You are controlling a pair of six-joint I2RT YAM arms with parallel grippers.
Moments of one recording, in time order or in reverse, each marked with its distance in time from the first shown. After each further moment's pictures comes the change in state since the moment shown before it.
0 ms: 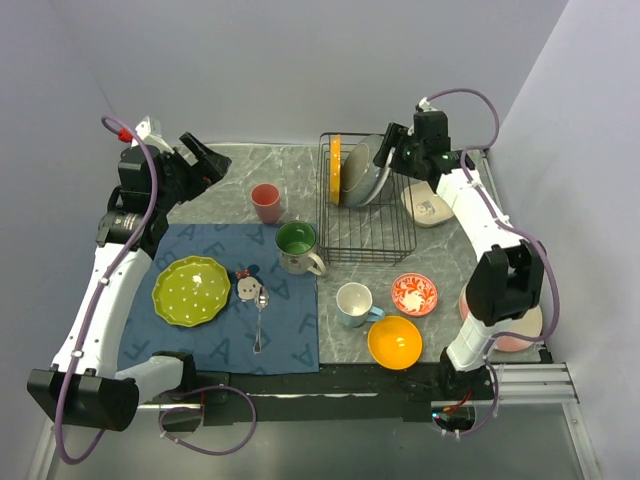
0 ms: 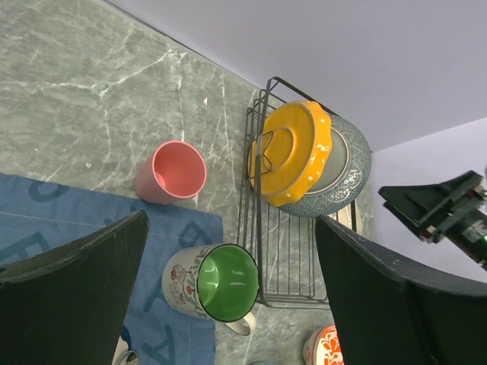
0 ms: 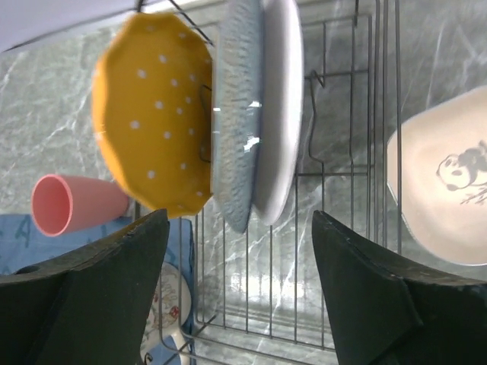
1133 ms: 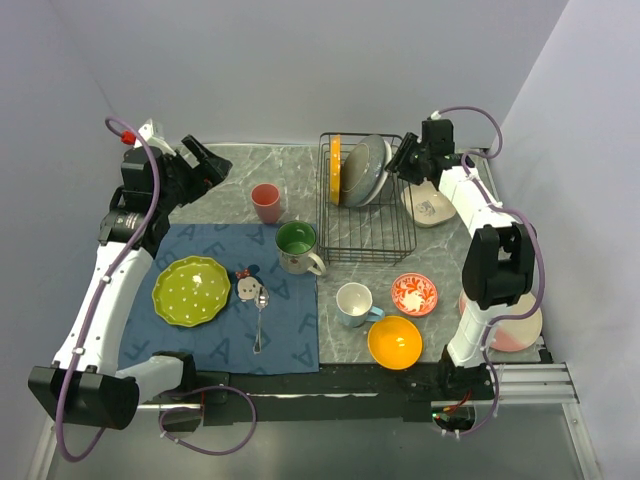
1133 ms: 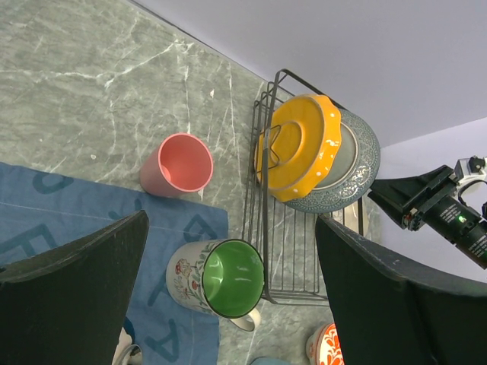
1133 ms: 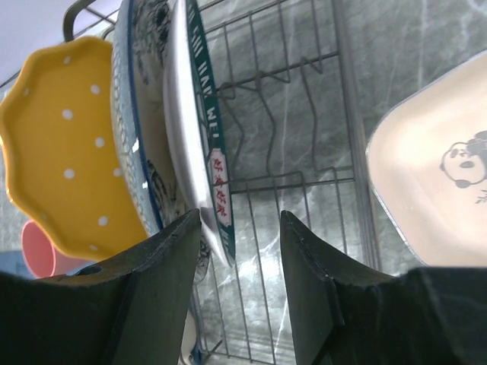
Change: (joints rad) left arm 0.000 0.005 -0.012 -0.010 0.001 -0.003; right arm -0.093 0.134 -0.023 0.068 -0.072 0.127
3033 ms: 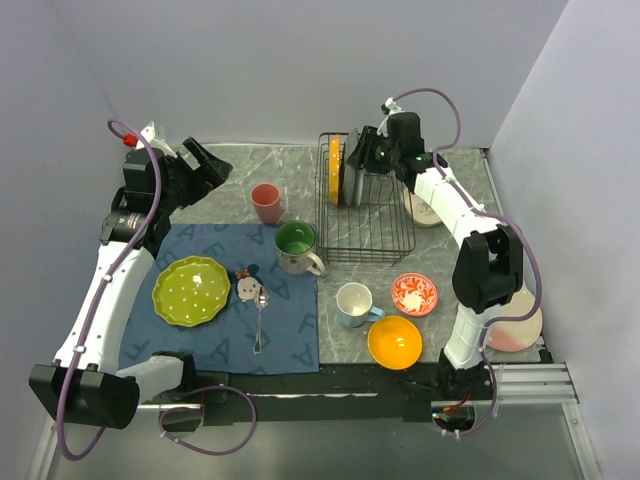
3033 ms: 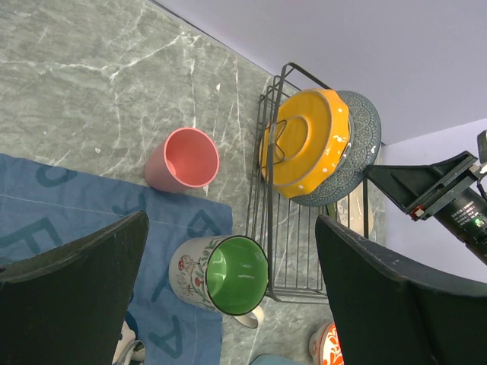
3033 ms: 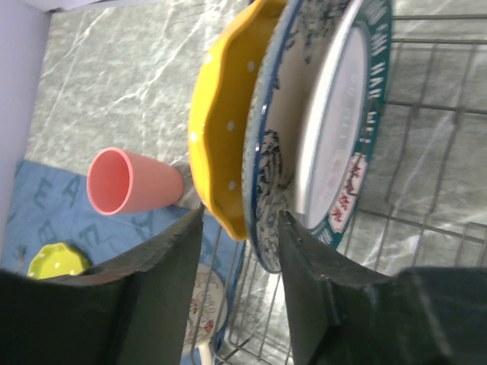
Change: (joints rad) left arm 0.002 0.005 -0.014 -0.004 -0.002 0.002; right arm 0.184 -0.003 0.049 0.112 -0.100 -0.140
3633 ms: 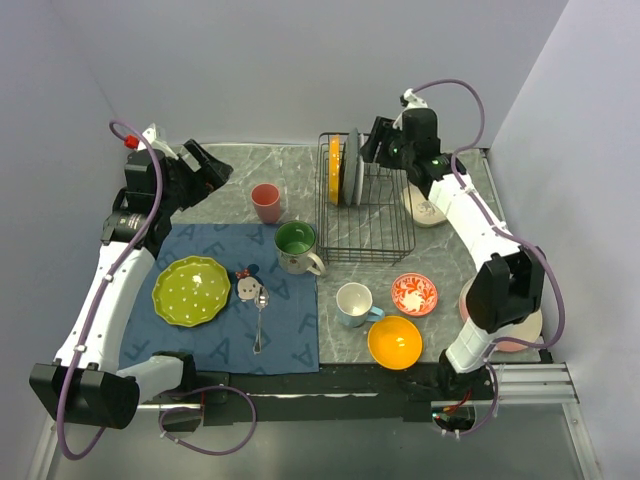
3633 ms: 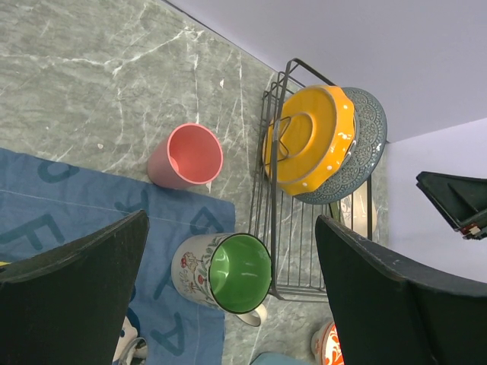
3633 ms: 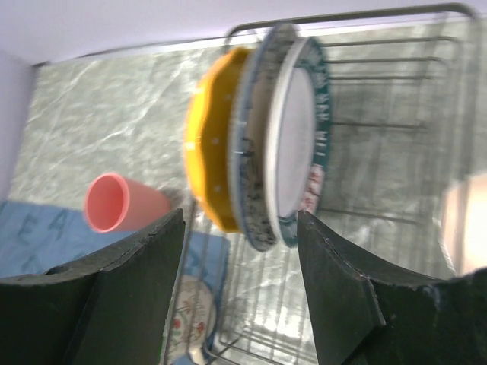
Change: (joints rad) left arm 0.000 0.000 -0.013 0.000 0.001 -0.001; right arm -0.006 -0.158 -0.047 -0.029 0.160 -0.022
